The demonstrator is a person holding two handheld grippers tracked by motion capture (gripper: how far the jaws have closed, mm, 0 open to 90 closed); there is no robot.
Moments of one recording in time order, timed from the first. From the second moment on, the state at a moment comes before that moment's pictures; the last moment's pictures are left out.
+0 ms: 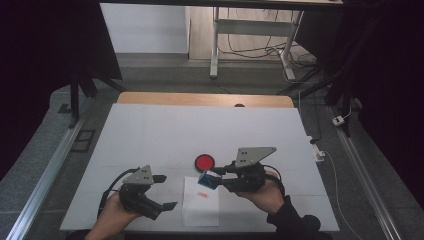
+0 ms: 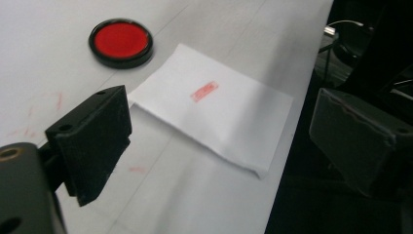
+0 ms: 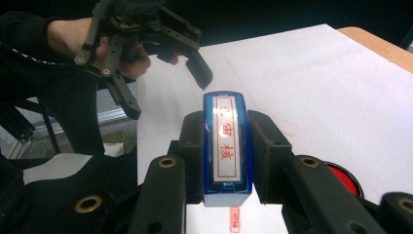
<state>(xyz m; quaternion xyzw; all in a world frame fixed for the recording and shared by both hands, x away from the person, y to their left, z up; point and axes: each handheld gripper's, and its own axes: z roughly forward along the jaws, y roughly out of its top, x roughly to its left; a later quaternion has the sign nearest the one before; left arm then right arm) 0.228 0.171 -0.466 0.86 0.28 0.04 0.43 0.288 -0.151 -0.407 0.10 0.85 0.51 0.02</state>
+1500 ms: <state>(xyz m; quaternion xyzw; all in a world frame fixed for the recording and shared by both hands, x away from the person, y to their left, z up) 0.184 0.227 -0.478 0.82 0.40 0.11 0.39 0.298 -0.161 -0.409 0.14 0.86 0.49 0.05</state>
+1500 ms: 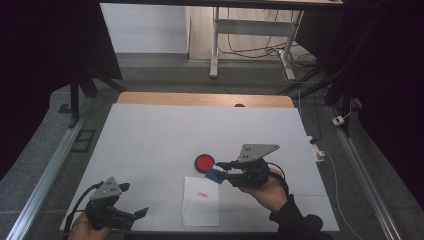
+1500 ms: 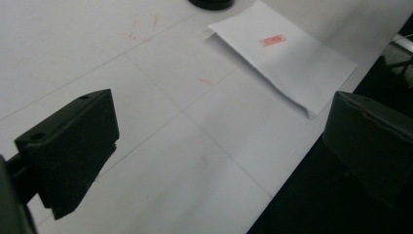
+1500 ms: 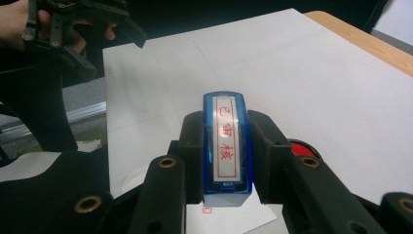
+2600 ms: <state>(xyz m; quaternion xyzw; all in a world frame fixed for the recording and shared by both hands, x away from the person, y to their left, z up) 0.181 0.233 -0.478 0.82 0.41 0.11 0.38 0.326 -0.191 -0.420 0.21 0.86 0.45 0.11</state>
